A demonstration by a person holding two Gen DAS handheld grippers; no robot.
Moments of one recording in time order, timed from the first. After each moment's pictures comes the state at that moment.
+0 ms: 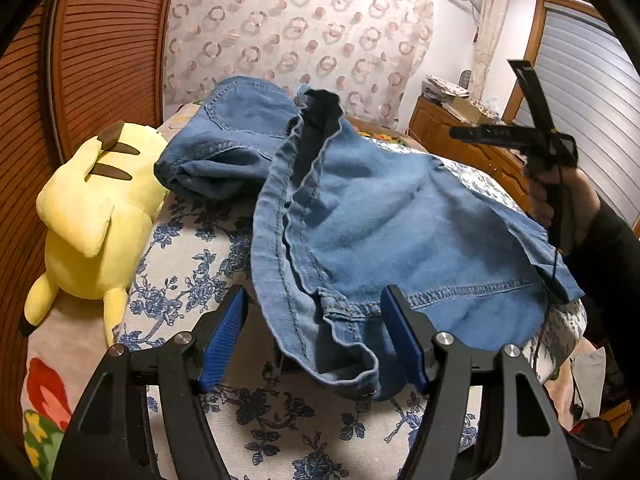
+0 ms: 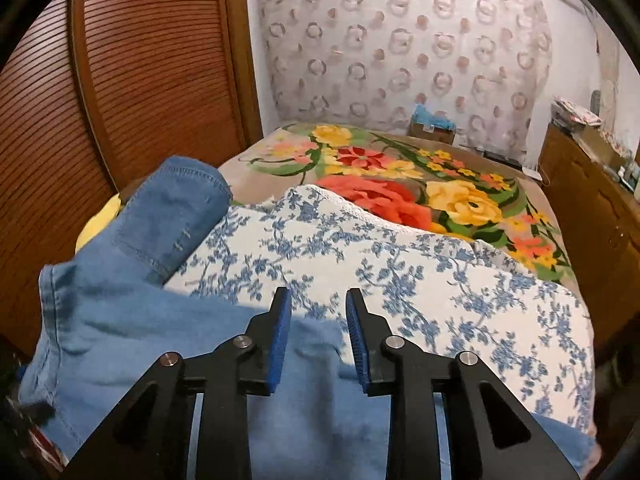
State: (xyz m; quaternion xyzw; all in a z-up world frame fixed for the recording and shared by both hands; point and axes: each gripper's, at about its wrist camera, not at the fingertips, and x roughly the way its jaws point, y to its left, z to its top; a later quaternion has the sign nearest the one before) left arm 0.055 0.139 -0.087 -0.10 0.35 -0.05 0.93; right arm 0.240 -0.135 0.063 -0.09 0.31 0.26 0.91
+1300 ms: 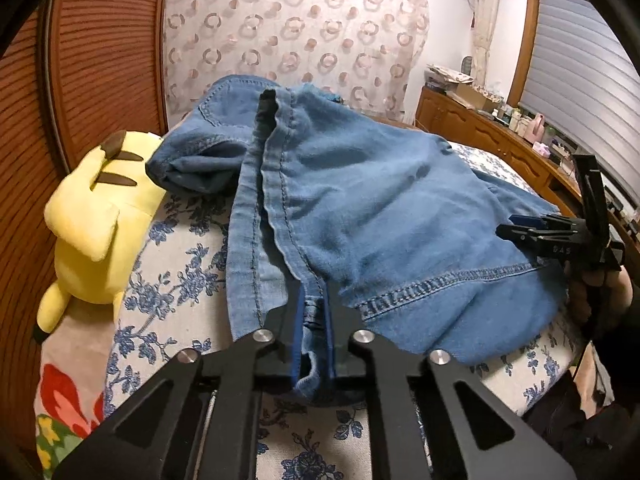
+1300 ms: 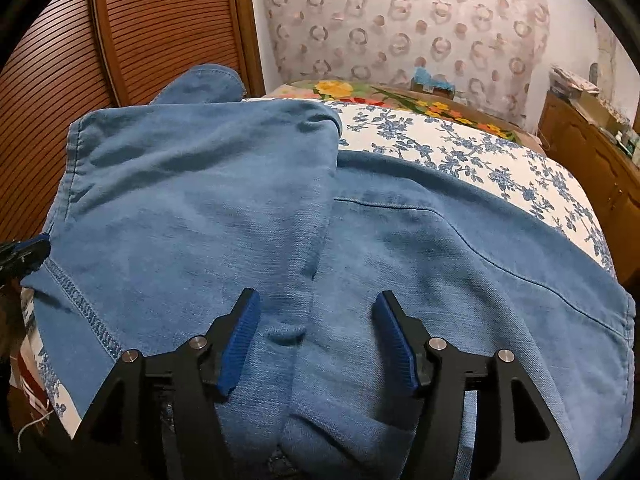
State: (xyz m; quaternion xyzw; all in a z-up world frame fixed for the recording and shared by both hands) left arm 0.054 0.120 -0.097 -0.05 0.35 -0.03 0.94; right arm 0.132 -0.188 -0.012 -0.10 0.36 0.26 0.89
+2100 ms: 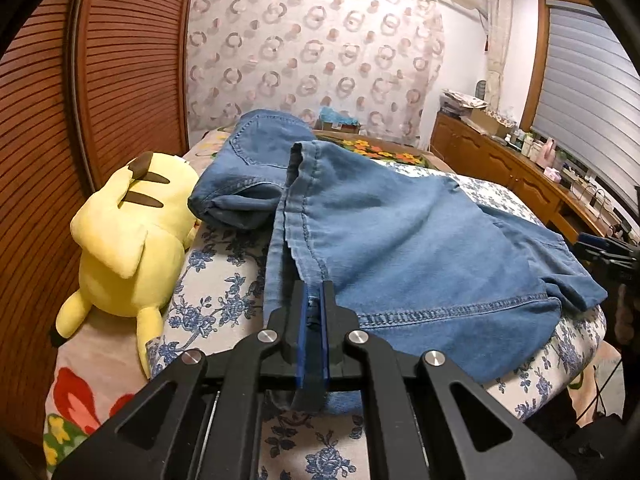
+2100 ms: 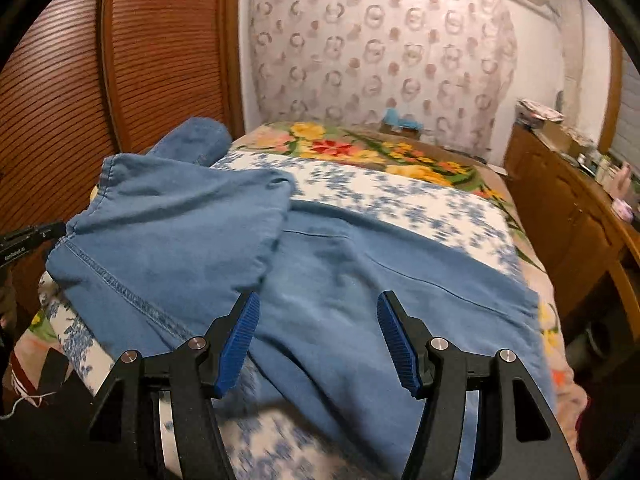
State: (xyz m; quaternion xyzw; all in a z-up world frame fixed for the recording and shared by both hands) left arm 0.043 0.139 -0.071 -0.07 0.31 0.00 0.95; right arm 0.056 -0.263 0.049 -0.10 0.29 0.22 0.93
